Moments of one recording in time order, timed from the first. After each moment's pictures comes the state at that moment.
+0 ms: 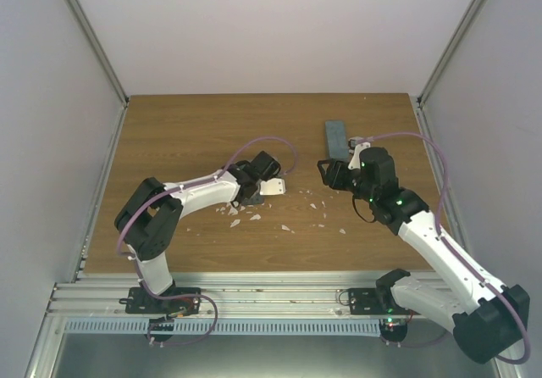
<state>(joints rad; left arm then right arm) -0.74 1.77 1.15 -0.50 -0.34 0.77 0.46 0.99 0.82 -0.34 -0.08 0.56</state>
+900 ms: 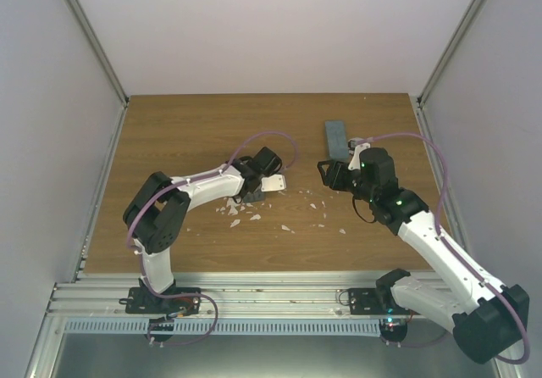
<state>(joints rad) -0.71 1.85 1.23 -0.56 -0.31 0.71 0.45 0.99 0.81 -0.34 -0.09 0.56</state>
